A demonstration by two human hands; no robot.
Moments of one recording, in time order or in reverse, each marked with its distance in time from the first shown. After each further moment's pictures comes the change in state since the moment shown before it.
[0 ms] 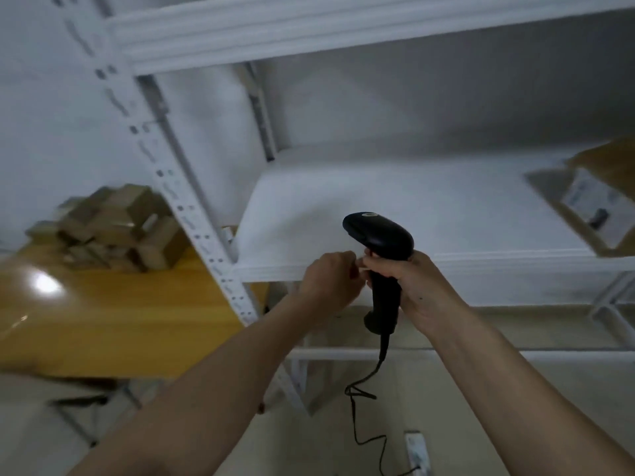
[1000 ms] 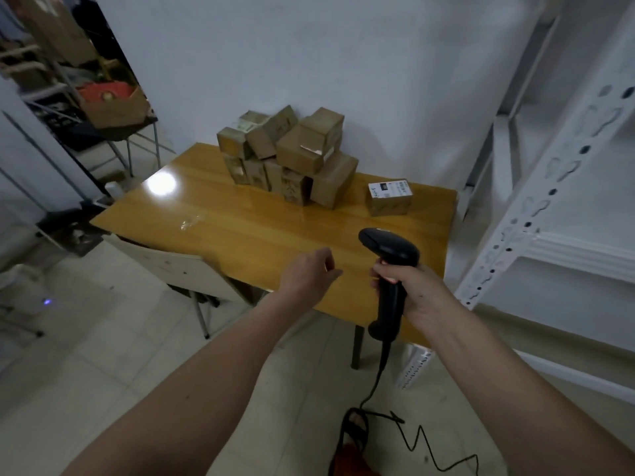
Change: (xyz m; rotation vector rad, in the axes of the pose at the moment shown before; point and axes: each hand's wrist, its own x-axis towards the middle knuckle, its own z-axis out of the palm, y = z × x) left_hand -0.170 -0.429 -0.126 -0.078 0.058 -0.444; right_hand 0.021 0.203 0.385 -0.069 -0.136 0.334
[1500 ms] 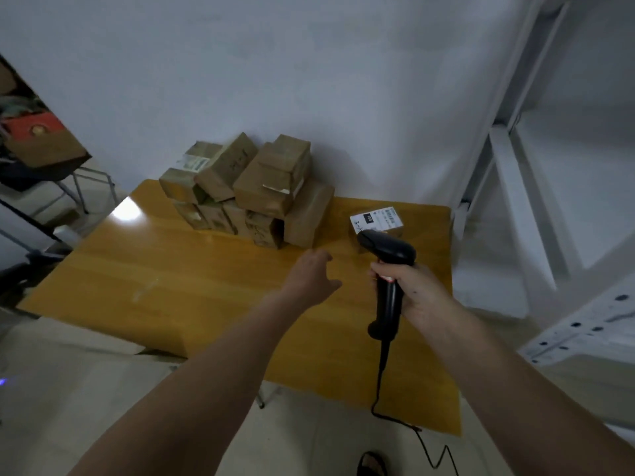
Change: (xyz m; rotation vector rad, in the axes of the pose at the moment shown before) left_hand 0.229 0.001 0.012 0.086 -0.156 0.087; right_hand 0.162 -0.086 0.017 0.062 0.145 0.059
